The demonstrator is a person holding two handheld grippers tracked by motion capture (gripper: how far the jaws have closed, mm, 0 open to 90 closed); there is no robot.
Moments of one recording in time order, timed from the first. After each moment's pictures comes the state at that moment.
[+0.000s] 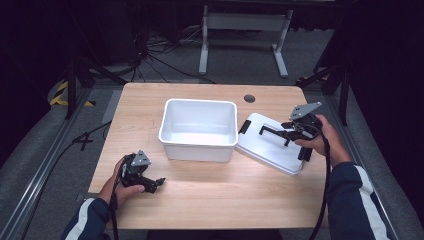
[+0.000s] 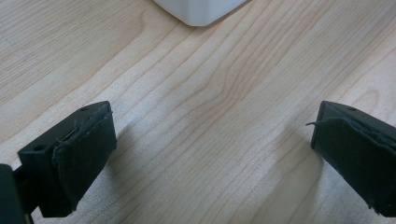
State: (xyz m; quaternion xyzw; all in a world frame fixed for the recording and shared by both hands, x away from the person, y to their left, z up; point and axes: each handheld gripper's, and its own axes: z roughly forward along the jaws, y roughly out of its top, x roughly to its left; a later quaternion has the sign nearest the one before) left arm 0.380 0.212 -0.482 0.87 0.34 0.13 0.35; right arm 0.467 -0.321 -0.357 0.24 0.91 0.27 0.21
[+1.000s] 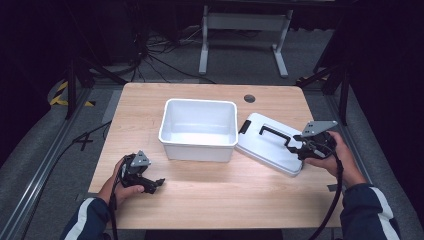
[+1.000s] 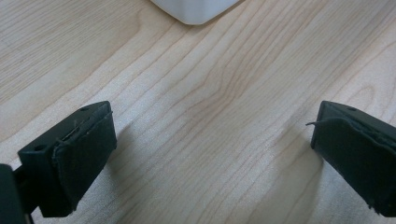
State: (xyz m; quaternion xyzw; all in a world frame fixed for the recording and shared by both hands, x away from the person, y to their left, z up) left arm 0.379 0.213 -0.481 0.87 0.33 0.12 0.35; right arm 0.405 -0.336 -0.359 0.27 0.90 0.27 0.23
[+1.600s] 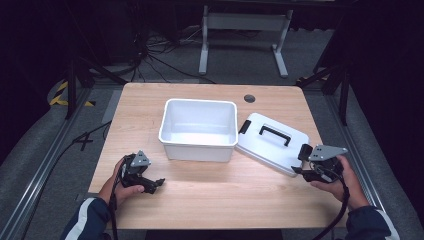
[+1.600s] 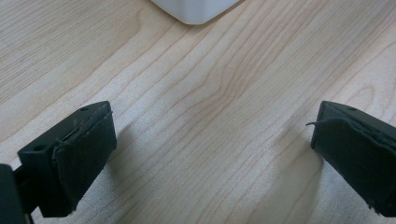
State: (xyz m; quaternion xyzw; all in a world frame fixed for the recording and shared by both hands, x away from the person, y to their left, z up) left arm 0.379 0.213 -0.481 0.87 0.33 0.12 0.35; right arm 0.356 -0.357 -0.400 0.28 0.88 0.30 0.23
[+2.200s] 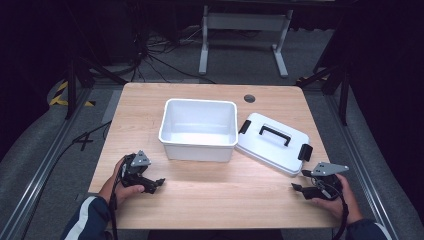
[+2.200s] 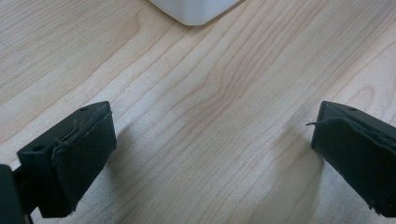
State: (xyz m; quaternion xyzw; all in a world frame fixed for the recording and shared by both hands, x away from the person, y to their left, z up) left arm 0.380 0.213 -0.481 0.87 0.33 0.12 0.35; right arm 0.331 -0.378 -0.458 0.36 0.85 0.33 0.18
